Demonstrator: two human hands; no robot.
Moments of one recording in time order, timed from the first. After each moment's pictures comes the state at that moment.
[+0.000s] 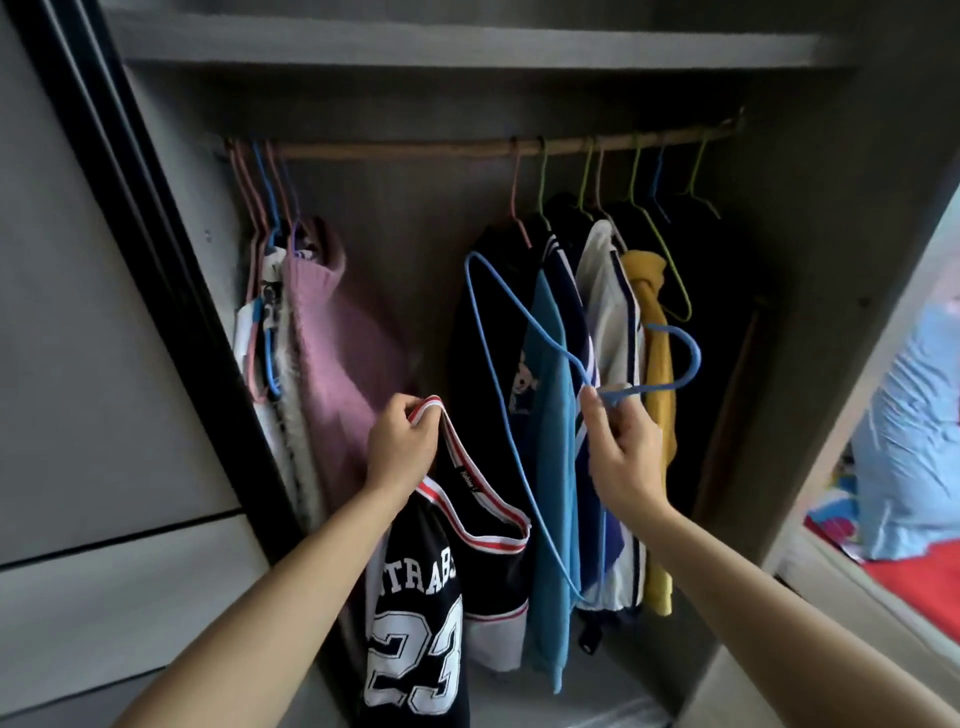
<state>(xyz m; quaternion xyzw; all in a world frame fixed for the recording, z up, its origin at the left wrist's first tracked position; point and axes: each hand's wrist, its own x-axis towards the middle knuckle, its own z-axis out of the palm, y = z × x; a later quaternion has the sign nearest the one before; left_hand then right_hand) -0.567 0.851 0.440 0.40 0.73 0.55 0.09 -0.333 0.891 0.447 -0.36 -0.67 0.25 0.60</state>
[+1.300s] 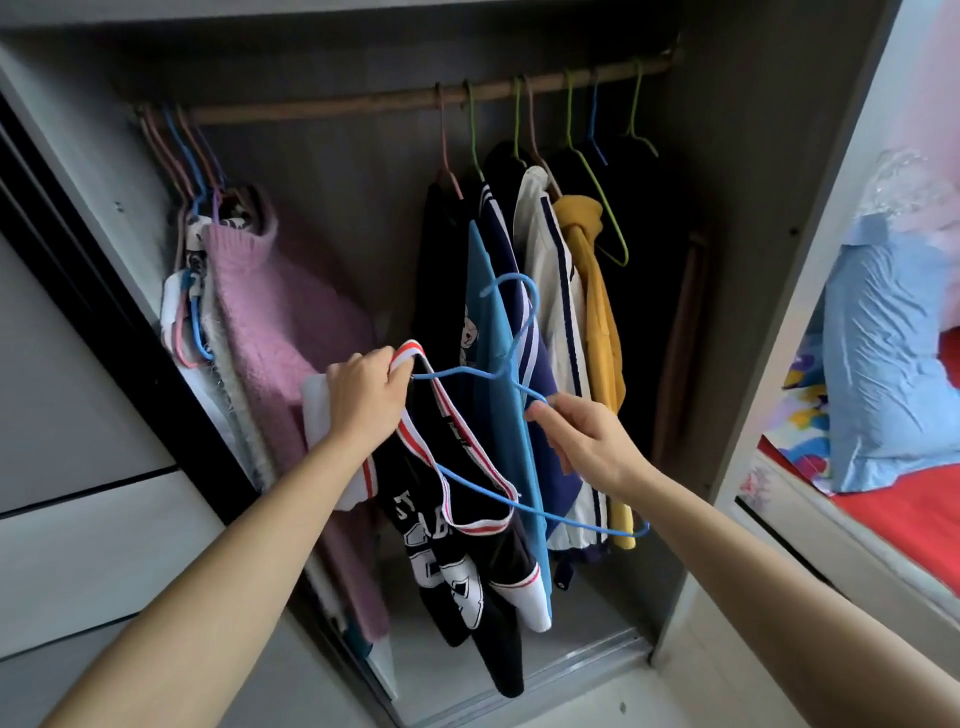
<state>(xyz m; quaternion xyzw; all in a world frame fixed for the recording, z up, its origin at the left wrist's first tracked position) -0.512 0.839 0.461 0.56 0.74 0.34 -0.13 -0.251 0.890 0.416 -0.34 -0.76 0.42 0.37</state>
